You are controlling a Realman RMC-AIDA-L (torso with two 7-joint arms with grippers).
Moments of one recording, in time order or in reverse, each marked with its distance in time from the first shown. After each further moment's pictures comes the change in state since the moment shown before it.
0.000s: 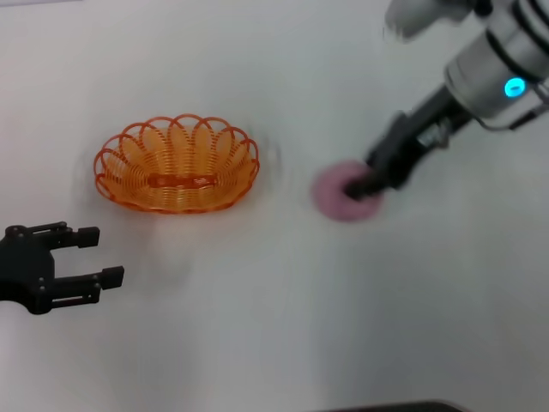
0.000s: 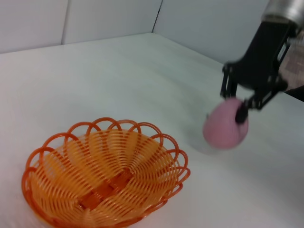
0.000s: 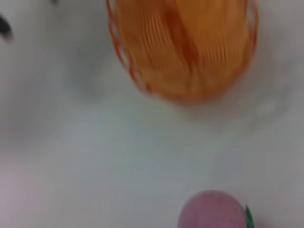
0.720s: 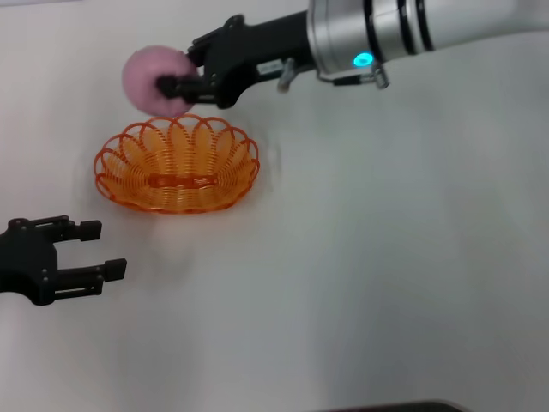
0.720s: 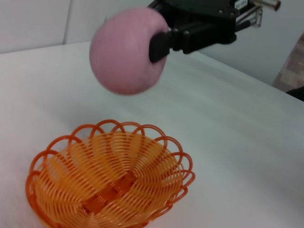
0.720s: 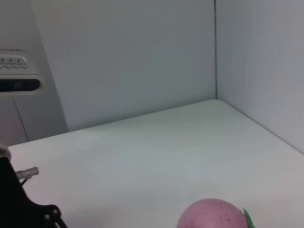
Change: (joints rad) left arm -0.016 0.002 0.008 -0.003 0.000 -0.014 -0.023; right arm 0.049 0.019 -0.251 0.313 0.794 0.553 -0.485
